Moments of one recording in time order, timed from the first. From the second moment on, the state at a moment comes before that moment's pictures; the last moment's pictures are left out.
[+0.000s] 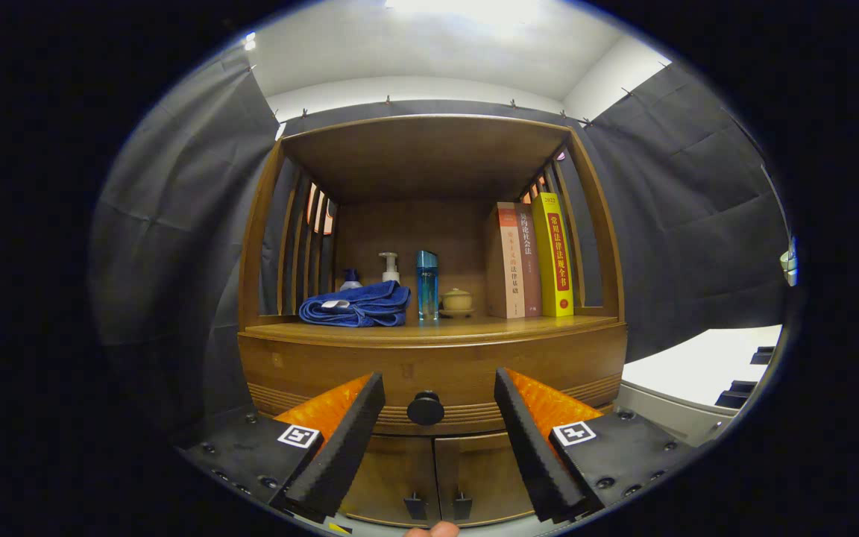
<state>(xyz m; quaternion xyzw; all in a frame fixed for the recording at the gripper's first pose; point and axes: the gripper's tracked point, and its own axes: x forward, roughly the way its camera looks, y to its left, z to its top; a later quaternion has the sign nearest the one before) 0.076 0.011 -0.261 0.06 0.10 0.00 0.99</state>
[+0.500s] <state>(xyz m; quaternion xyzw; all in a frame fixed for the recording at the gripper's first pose) 0.101 0.027 -0.329 0.06 0.16 0.01 0.99</state>
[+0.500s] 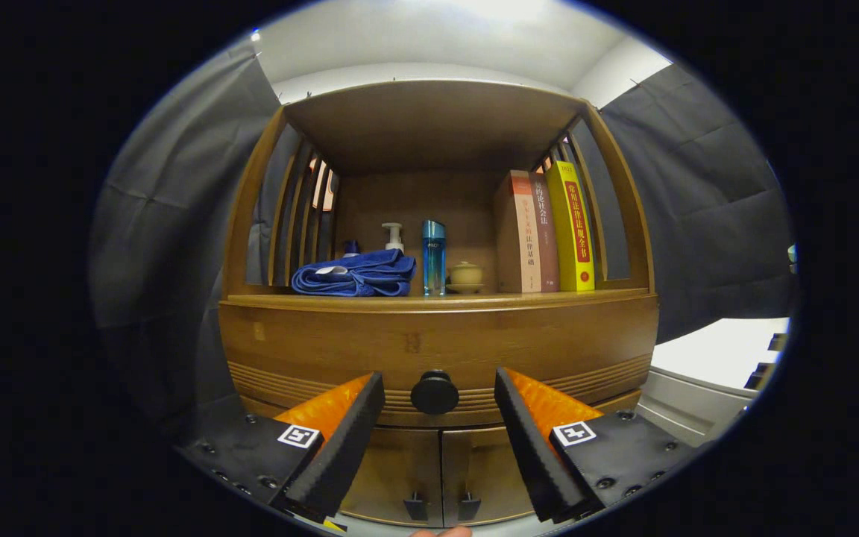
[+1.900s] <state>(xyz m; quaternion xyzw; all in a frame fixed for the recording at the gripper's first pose) 0.151 0.023 -0.353 0.06 0.16 0.00 0.99</state>
